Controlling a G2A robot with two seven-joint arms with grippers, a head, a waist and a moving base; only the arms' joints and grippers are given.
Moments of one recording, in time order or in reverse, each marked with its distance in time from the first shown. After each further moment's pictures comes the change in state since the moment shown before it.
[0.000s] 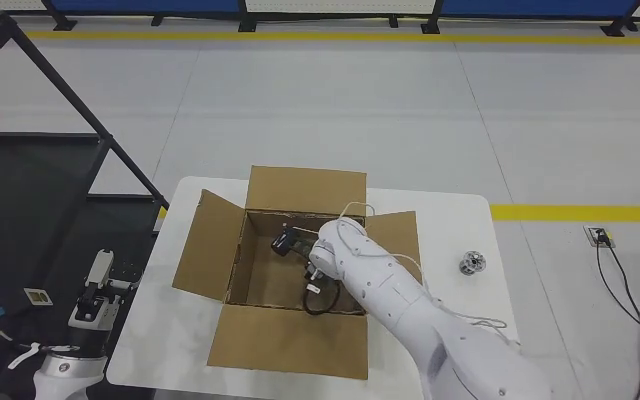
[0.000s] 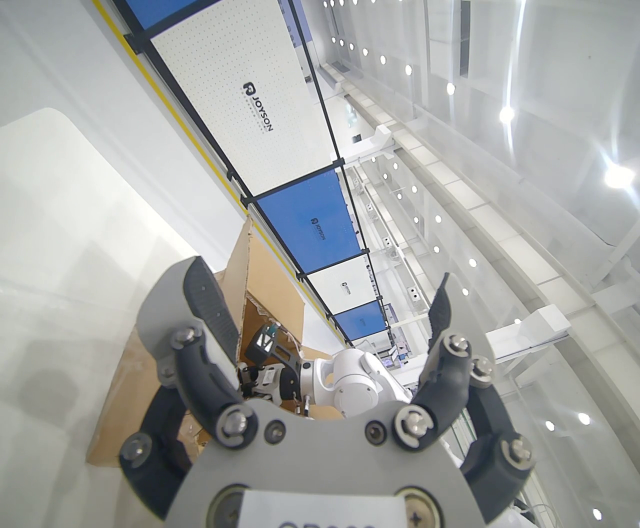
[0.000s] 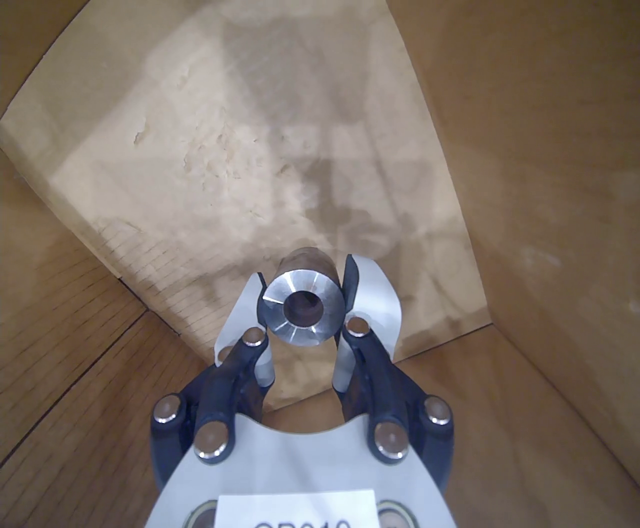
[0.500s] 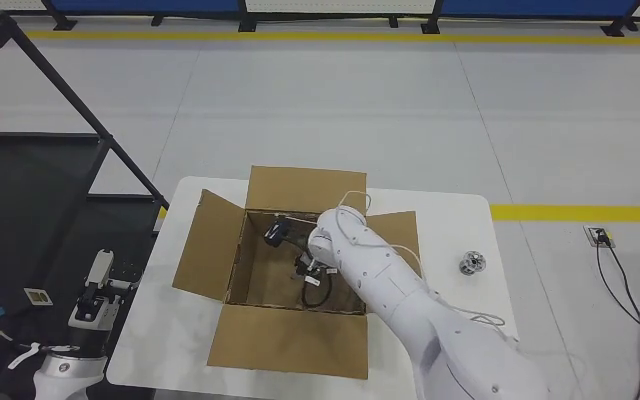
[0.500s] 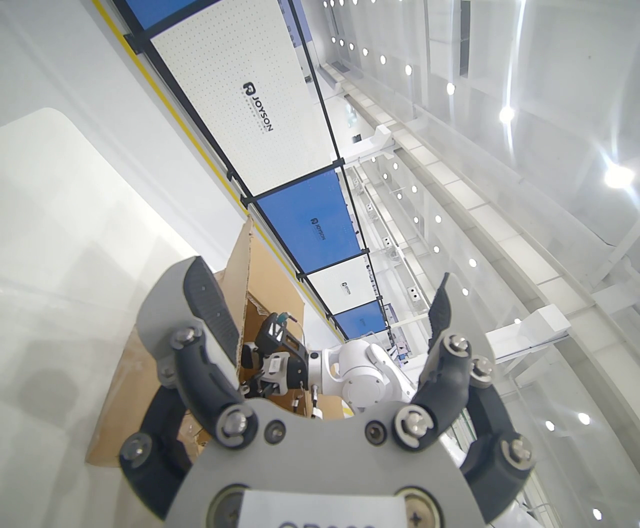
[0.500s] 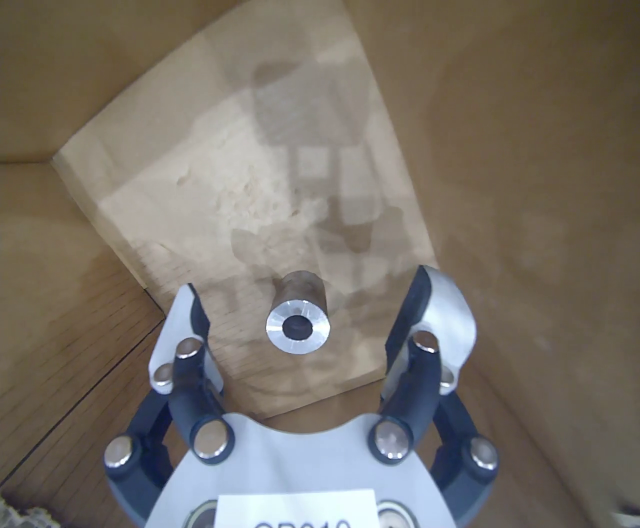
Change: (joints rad) left arm 0.000 0.000 0.000 0.000 0.000 0.000 0.000; right arm 0.065 -0.032 0.031 0.062 -0.022 -0.123 -0.093
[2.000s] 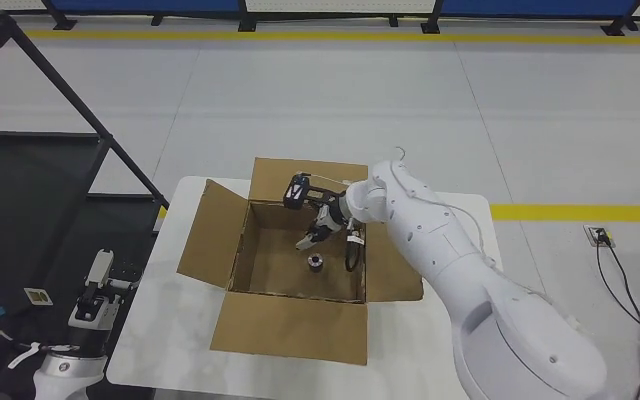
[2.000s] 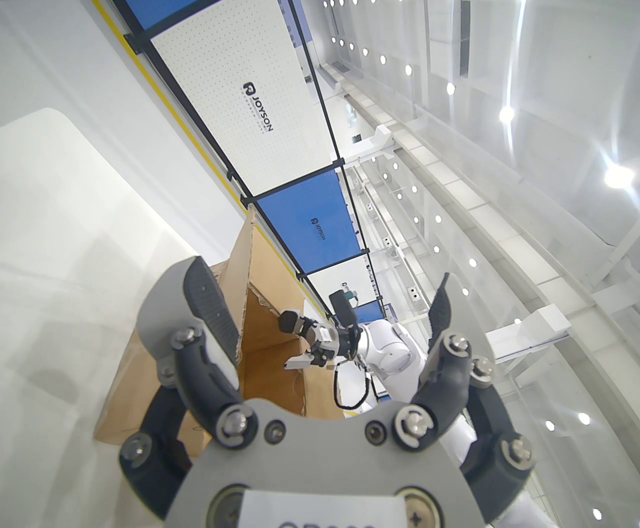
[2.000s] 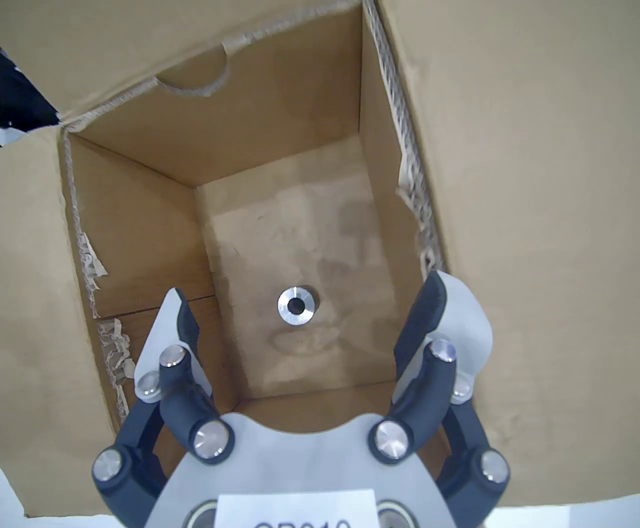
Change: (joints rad) left arm 0.000 0.000 0.000 0.000 0.000 0.000 0.000; right arm 0.120 0.156 0.104 -0.030 0.020 -0.485 -0.228
